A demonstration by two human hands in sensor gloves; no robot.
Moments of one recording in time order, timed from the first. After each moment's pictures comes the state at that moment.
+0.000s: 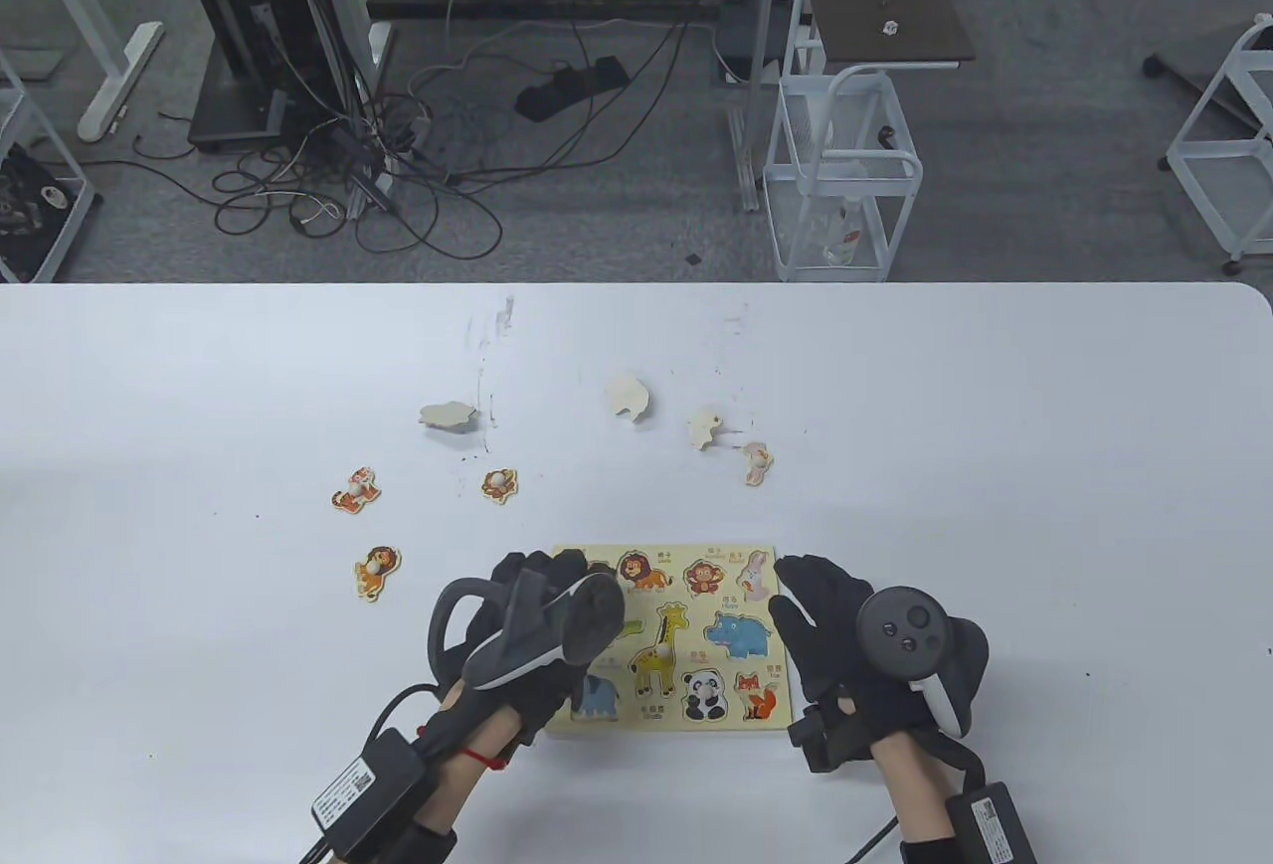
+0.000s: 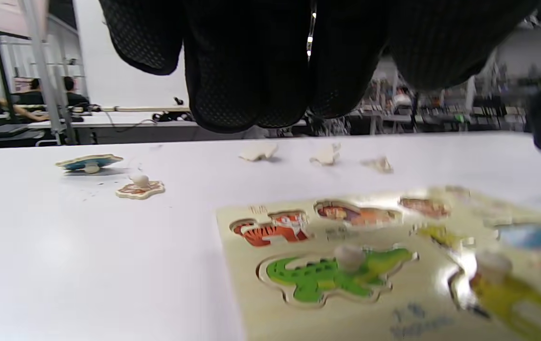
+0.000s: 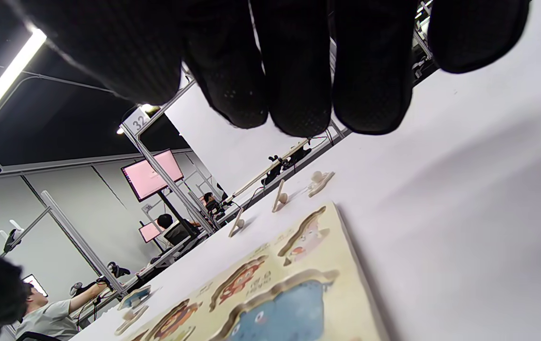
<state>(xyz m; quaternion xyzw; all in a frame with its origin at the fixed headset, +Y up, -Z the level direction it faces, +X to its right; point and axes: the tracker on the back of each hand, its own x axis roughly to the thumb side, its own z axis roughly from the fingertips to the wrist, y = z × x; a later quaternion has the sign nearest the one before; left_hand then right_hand) -0.128 -0.686 -0.266 0.00 -0.14 0.04 0.99 0.181 -0.737 -0.266 0.02 -0.08 0.93 0.35</state>
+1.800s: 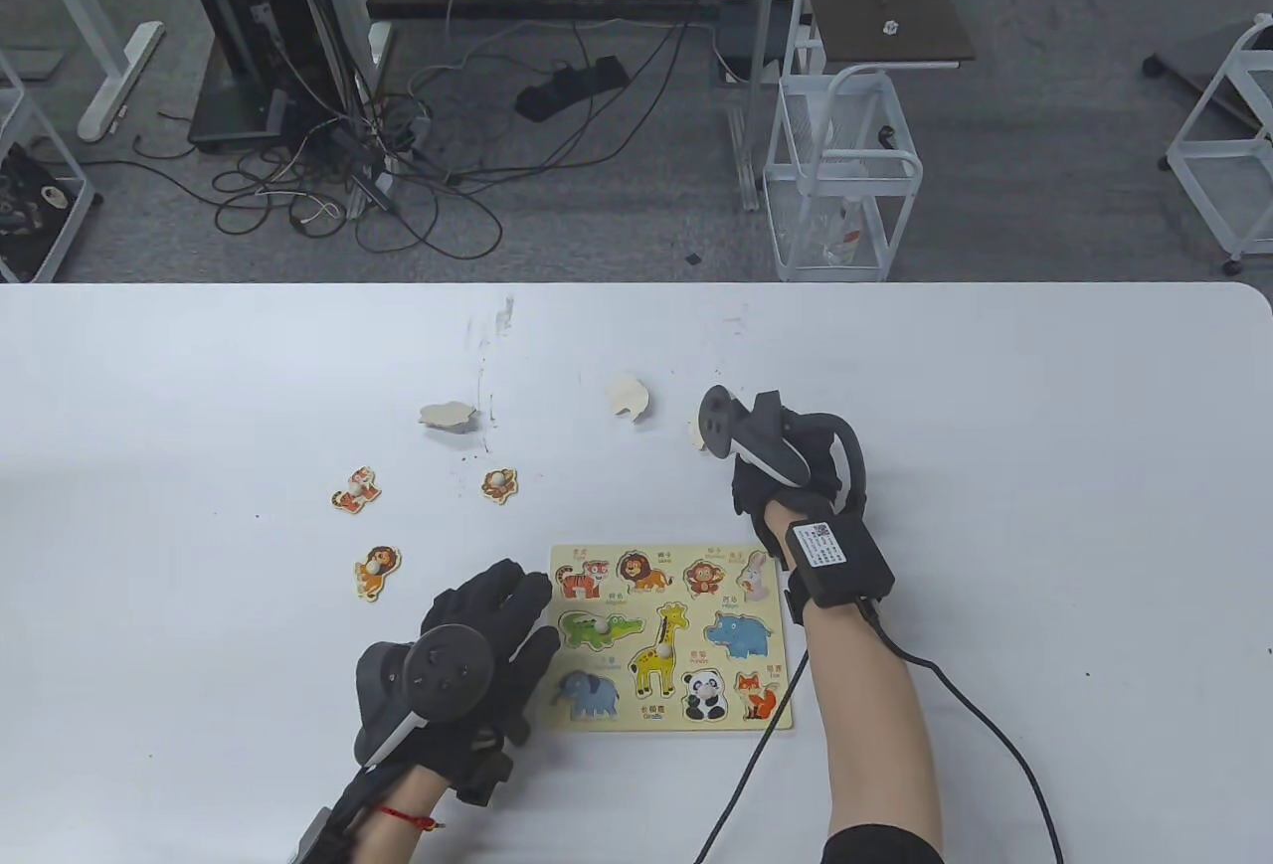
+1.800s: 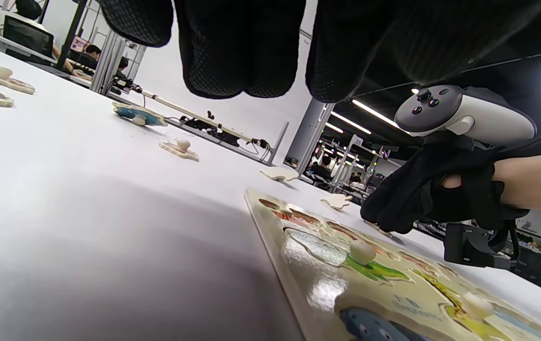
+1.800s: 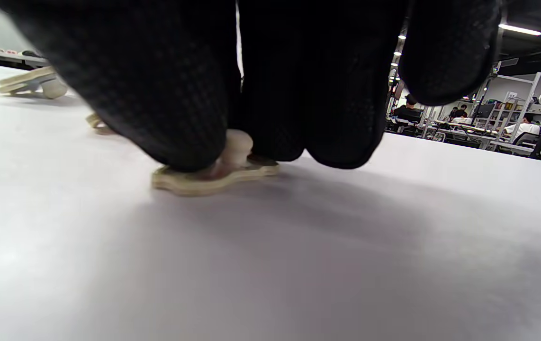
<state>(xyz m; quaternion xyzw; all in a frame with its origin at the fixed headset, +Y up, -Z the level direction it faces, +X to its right) -0.194 -0.739 -0.243 0.05 -0.11 0.22 0.97 0.098 -0.744 -0.464 0.00 0.00 1.00 -0.05</state>
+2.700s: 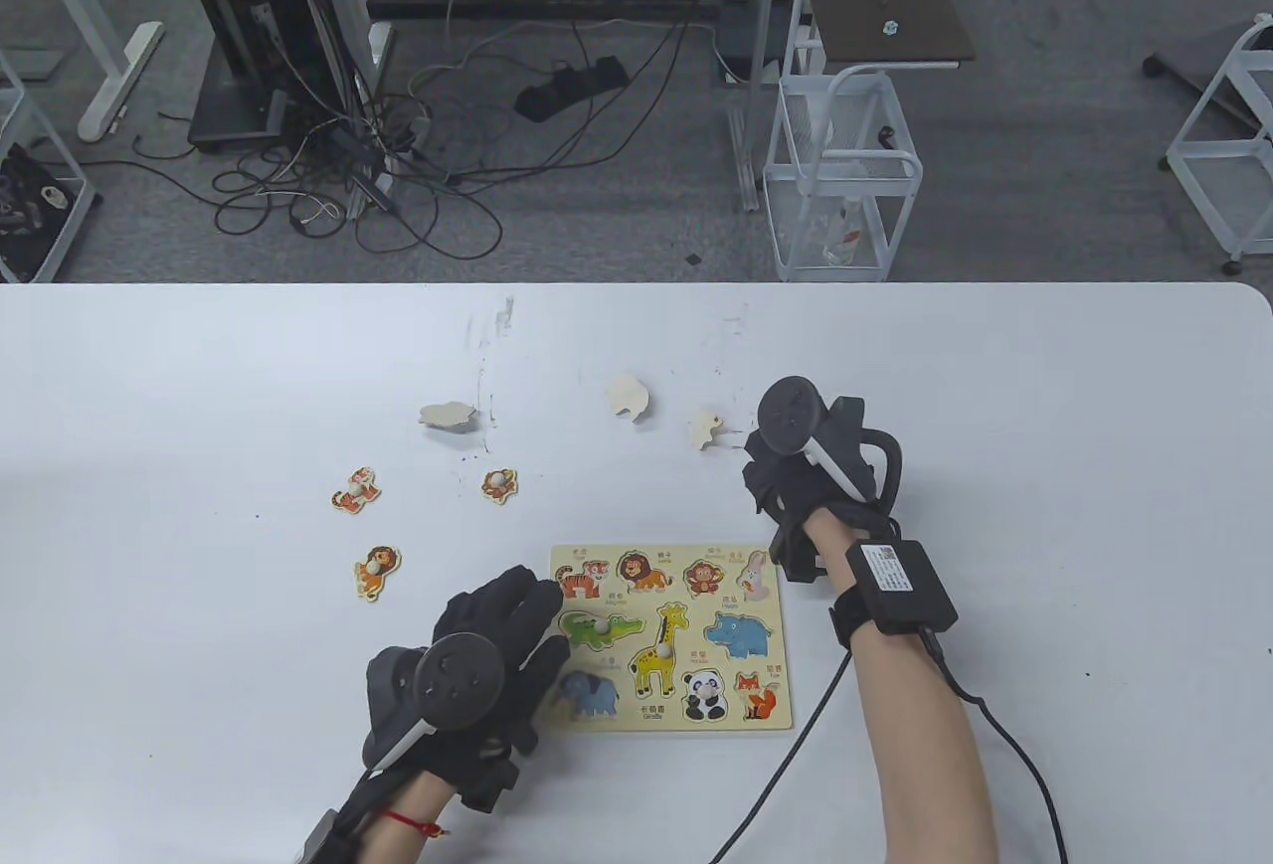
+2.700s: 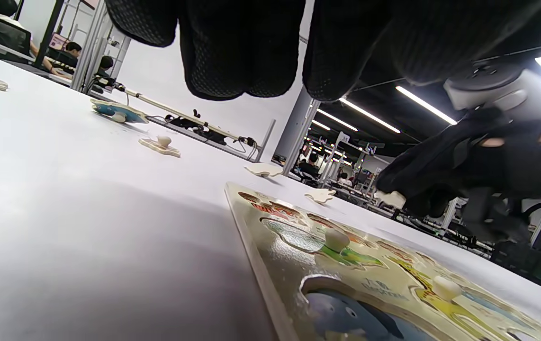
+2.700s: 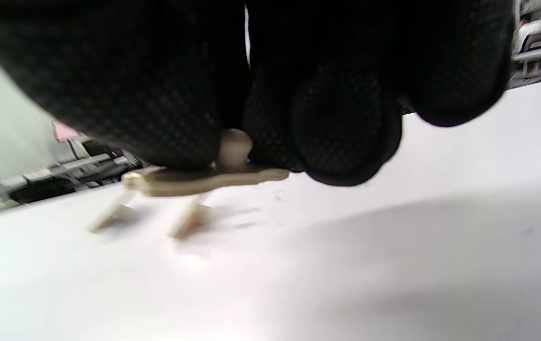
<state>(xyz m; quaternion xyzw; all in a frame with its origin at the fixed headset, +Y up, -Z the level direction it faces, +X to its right) -0.183 -0.739 -0.238 0.05 -0.13 0.21 0.97 0.139 -0.699 -0.421 -0.01 -0.01 0.98 0.18</state>
